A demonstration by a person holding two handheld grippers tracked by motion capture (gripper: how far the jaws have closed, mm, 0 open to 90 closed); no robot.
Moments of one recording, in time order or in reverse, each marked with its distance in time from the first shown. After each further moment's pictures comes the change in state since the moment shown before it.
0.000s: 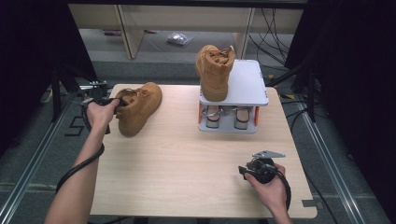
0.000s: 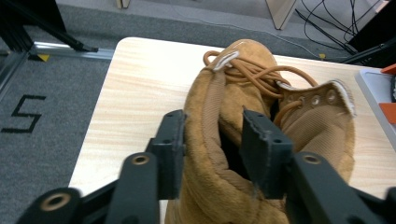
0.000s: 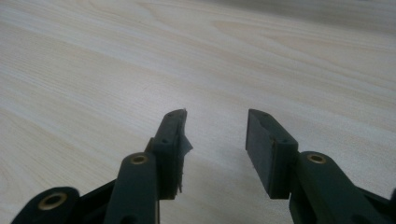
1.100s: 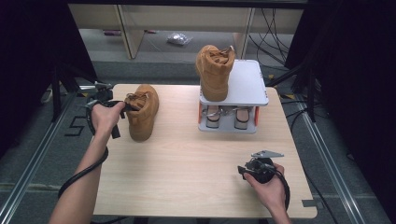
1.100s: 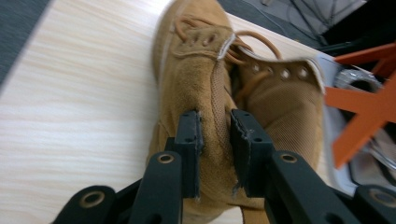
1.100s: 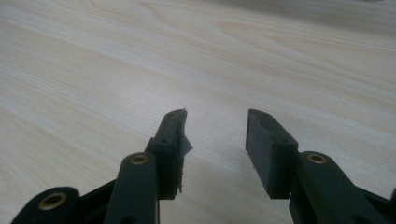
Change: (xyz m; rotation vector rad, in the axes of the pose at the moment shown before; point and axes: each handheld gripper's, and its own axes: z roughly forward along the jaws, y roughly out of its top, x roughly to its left) left arm -0.033 -0.009 -0.020 0.169 -0.111 -0.218; right arm 0.000 0.001 0.004 -0.010 -0.019 -0.019
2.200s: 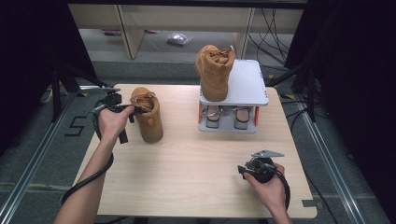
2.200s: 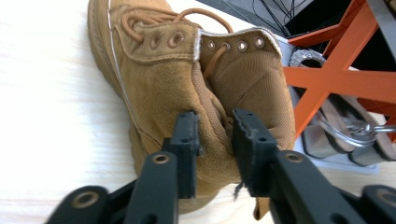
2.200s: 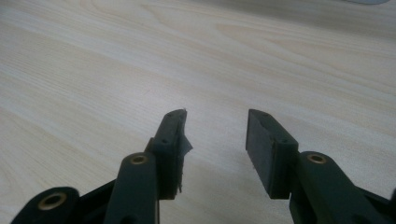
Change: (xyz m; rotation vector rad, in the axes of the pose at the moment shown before) left arm -0.017 -0.020 -0.004 0.003 -0.118 0.058; right arm 0.005 0.001 -0.004 0.021 0.002 0.044
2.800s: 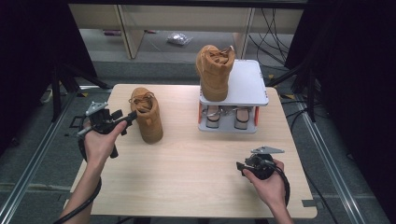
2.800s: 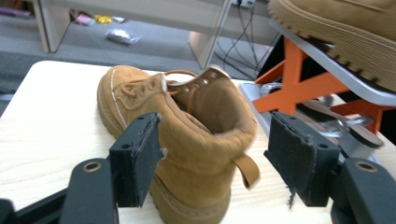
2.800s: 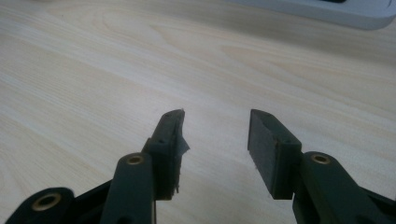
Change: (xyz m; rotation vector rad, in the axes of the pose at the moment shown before) left arm 0.010 -0.053 -0.049 -0.351 -0.087 0.257; right arm 0.001 0.013 -0.004 -0.036 0.031 -0.029
